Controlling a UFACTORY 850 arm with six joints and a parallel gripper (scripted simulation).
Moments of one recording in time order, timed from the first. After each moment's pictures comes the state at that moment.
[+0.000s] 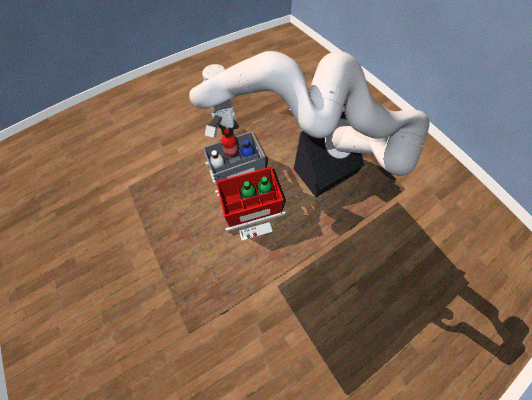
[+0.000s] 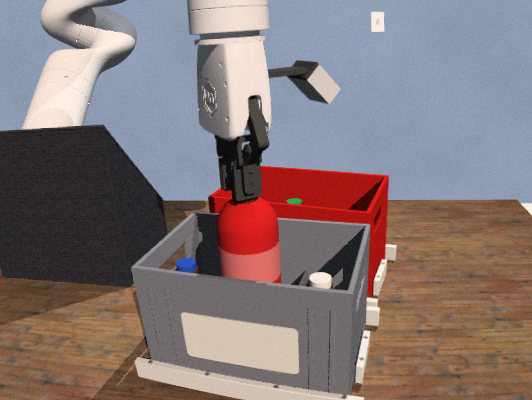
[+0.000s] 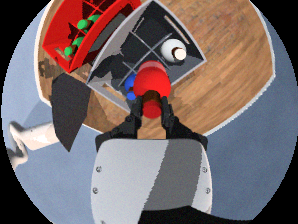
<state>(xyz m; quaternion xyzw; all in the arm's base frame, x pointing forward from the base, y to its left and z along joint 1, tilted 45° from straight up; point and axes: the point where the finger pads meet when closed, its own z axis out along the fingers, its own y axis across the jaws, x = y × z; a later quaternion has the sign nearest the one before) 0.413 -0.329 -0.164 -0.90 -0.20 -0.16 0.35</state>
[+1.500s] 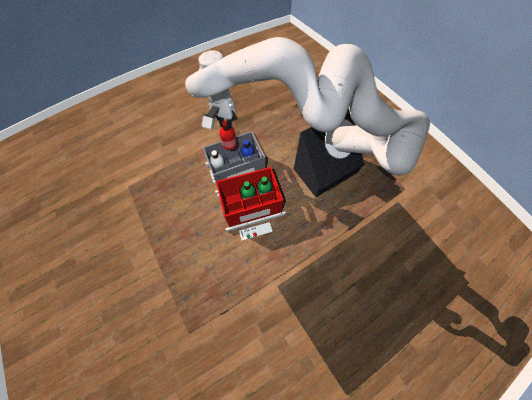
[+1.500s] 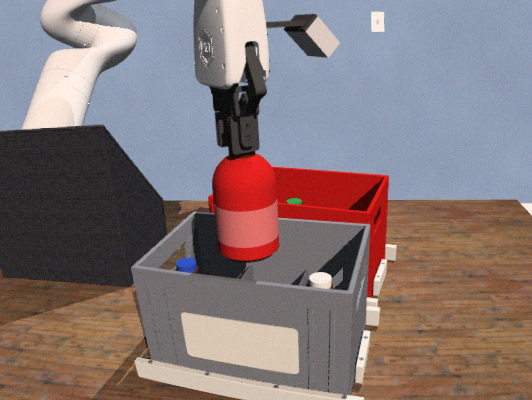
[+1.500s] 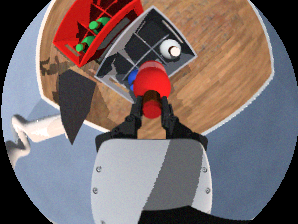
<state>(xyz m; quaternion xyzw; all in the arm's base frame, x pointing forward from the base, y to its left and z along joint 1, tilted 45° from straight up) 0.406 -0.366 -0.126 -0.90 -0.20 -0.16 0.35</state>
